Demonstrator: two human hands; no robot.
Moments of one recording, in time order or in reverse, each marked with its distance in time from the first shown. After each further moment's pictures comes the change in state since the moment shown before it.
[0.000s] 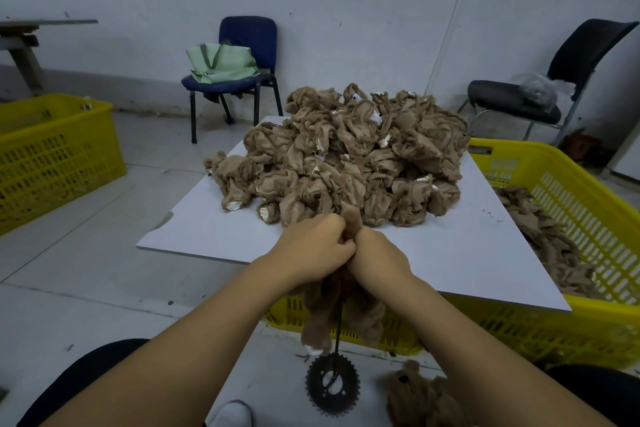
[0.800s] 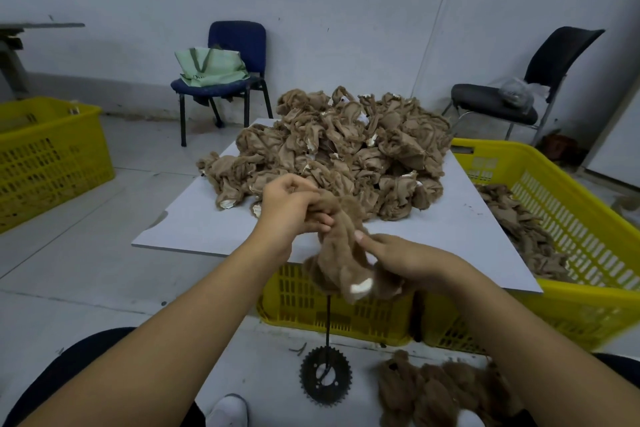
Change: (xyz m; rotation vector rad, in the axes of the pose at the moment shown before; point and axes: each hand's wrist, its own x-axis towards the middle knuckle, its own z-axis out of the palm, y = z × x) left_hand -0.015 0.006 -0.028 -1.297 0.342 -0.309; right_hand -0.033 0.041 -0.044 0.586 -0.470 0.208
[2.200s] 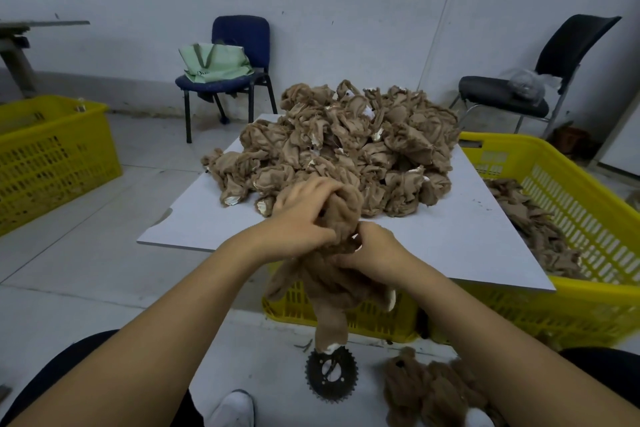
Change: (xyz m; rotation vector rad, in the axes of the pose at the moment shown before) left_hand 0.014 -0.011 -0.020 1.061 -0.463 0.353; right_hand 0.029 -0.007 0.037 -0.376 0.331 -0.419
